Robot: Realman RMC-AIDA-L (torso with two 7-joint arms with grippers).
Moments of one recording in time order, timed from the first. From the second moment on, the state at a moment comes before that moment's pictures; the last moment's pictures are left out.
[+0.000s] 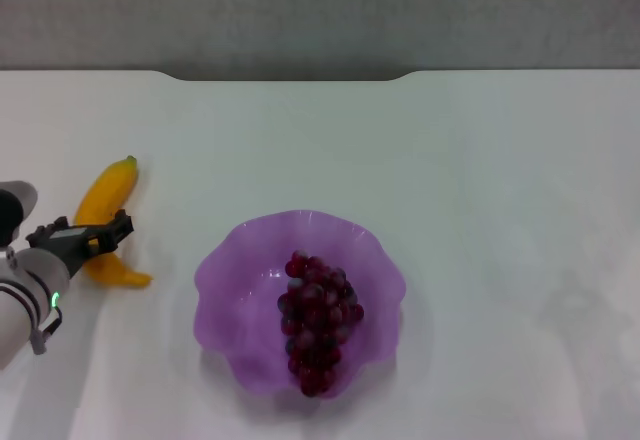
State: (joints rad) left arm -0.62 -2.06 -1.27 -0.22 2.46 0.35 -0.17; right arm 0.41 2.02 -1.44 -0.06 0.16 -1.26 0.39
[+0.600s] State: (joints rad) left arm -0.62 -2.05 -1.21 -0.21 2.46 0.35 -0.22; right arm 0.40 2.02 -1.44 -0.06 0.16 -1.27 0.40
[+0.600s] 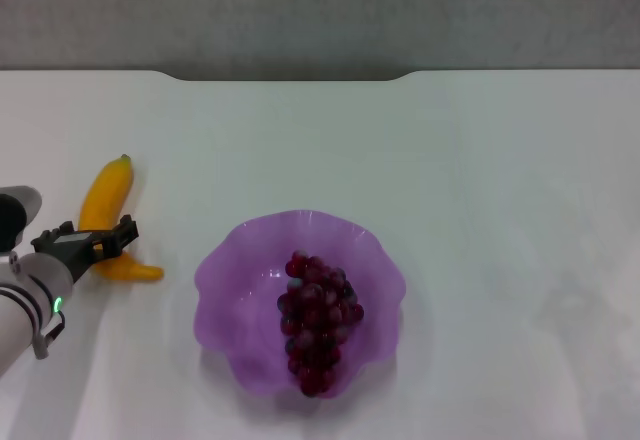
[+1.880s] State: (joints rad) left arm -0.59 -2.05 -1.21 -0.21 2.46 0.37 -0.22; right arm 0.41 2.02 -1.46 -0.06 0.14 -1.27 0.41
